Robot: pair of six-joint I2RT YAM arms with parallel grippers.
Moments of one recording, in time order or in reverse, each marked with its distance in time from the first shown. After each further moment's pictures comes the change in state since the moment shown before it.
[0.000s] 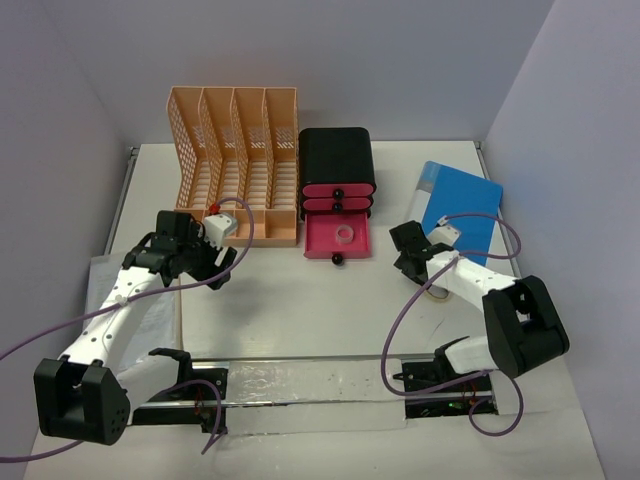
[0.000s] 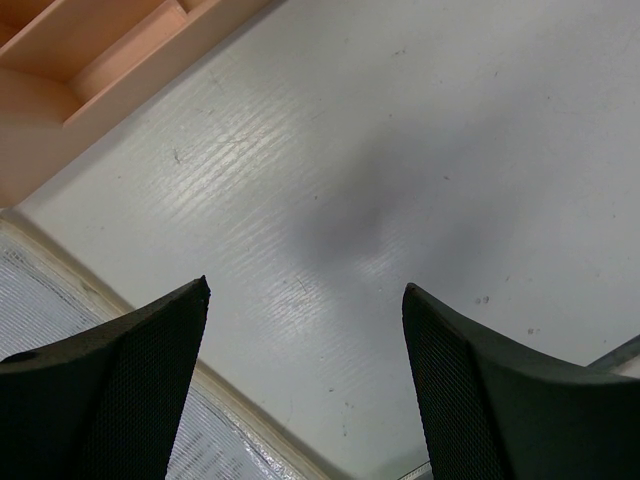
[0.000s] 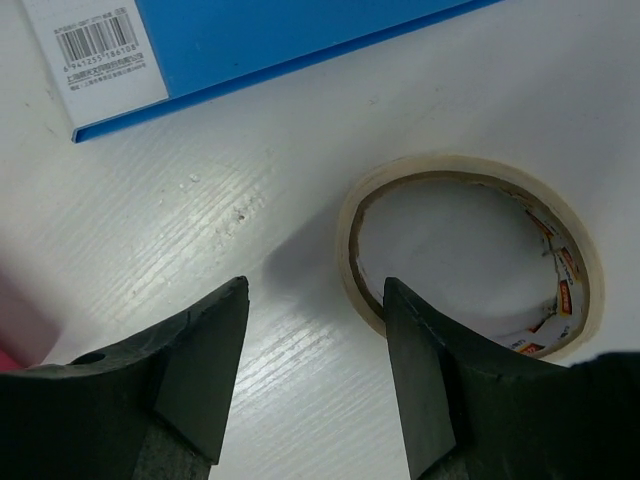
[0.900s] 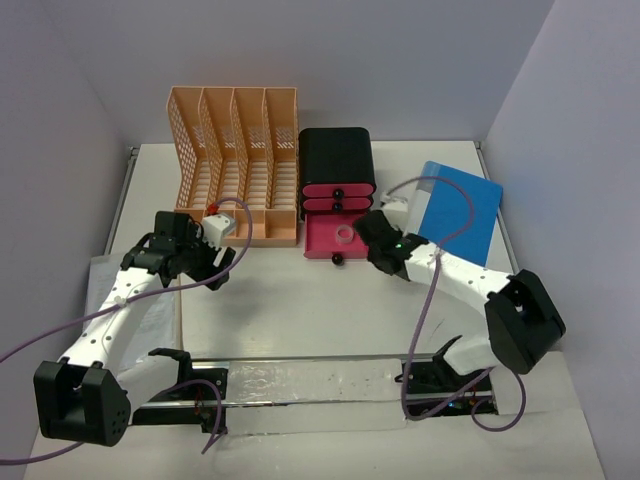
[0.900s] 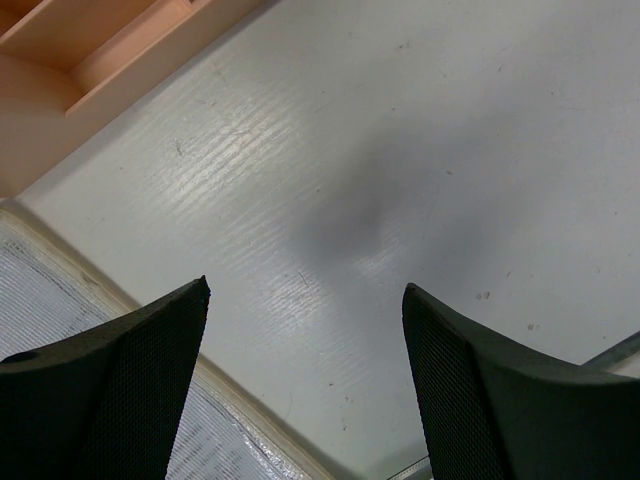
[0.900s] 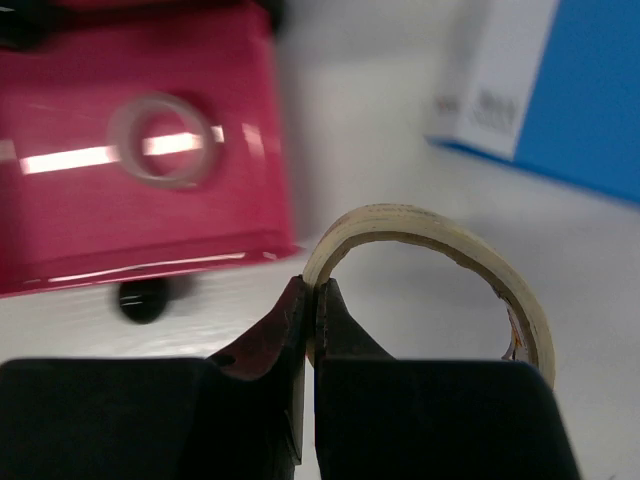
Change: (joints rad) left arm 0.011 -0.008 0.001 -0.014 0.000 0.000; right arm 0.279 0.030 0.195 0.031 0.031 -0.342
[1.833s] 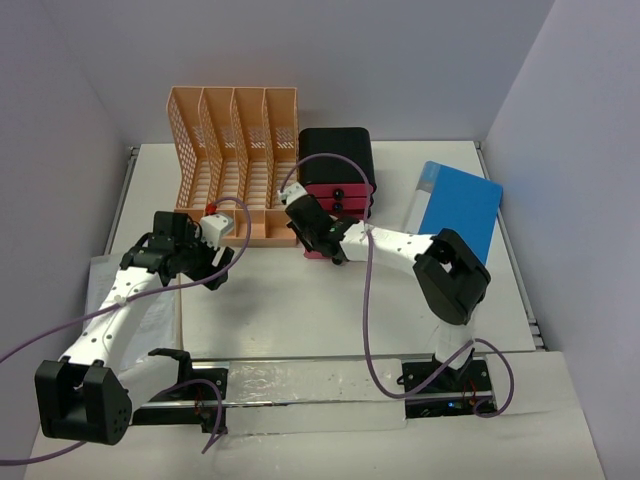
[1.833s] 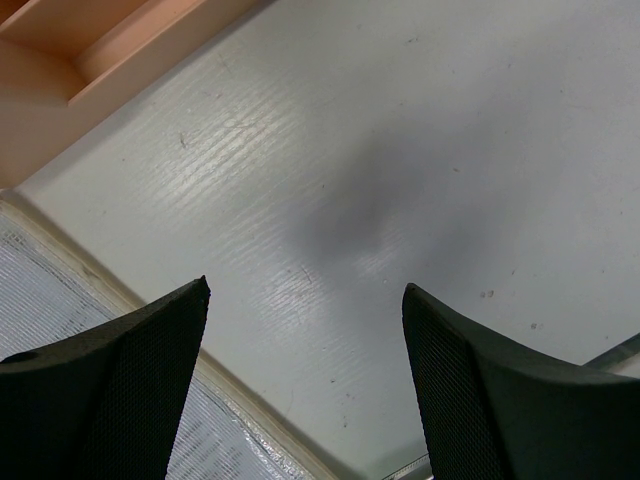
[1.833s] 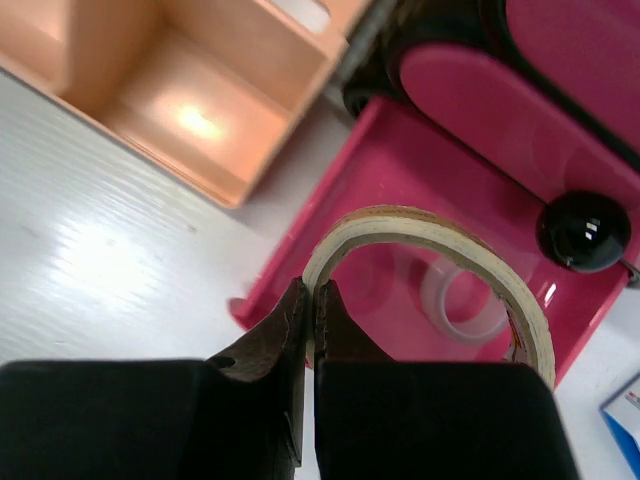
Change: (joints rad) left arm 0.015 0.004 0.000 -0.005 -0.001 0.000; right arm 0.209 0.448 0.455 0.169 -0.225 -0.592
